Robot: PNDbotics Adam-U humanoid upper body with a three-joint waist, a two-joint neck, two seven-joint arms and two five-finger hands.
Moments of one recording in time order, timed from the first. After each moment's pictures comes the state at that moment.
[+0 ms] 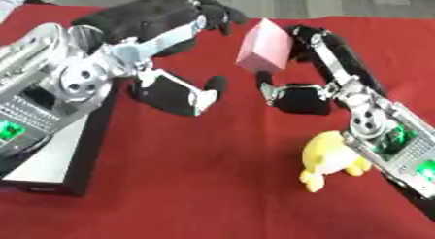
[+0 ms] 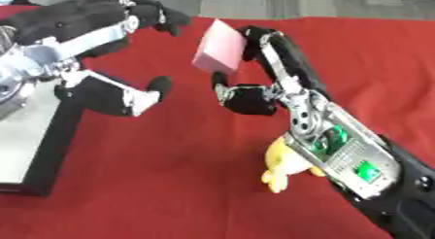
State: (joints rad) left arm -1.04 0.68 -0.68 -1.99 -0.46 0.54 -0.52; right arm -0.70 -0.56 0.59 -1.98 0.10 0.72 -0.26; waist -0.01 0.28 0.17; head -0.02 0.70
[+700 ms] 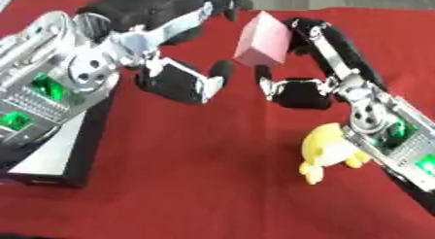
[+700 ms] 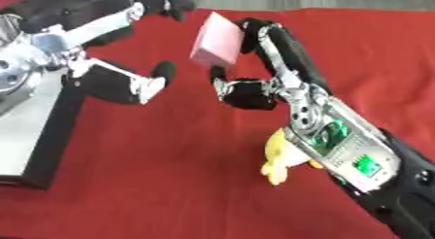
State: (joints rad) left arm -1.04 0.66 -0.68 -1.99 -0.48 0.57 -0.55; right arm -0.70 -0.56 0.60 -1.98 0.13 0.69 -0.25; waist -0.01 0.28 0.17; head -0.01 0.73
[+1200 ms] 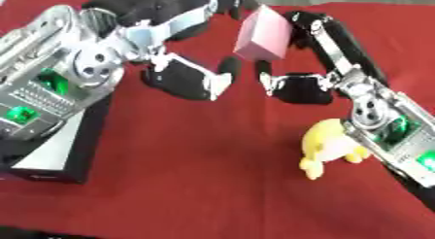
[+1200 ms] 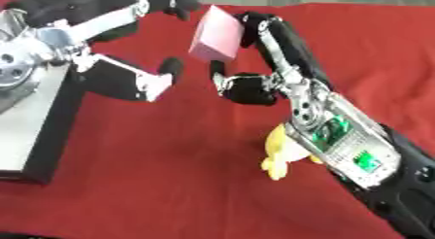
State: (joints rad) left arm -1.05 0.65 -0.68 -1.99 -0.47 0.58 -0.57; right arm -0.70 -0.55 0.61 -1.98 0.15 0.67 -0.24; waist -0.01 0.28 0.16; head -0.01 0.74
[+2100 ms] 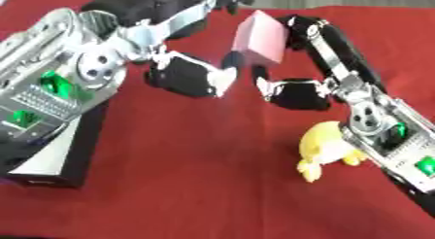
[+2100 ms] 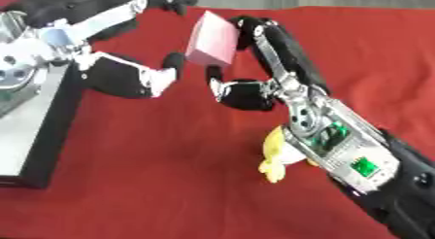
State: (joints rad) left arm -1.04 0.64 -0.67 -1.99 -0.52 0.63 -0.54; right arm -0.70 -0.55 0.61 -1.98 0.17 0.63 -0.23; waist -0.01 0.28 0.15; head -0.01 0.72
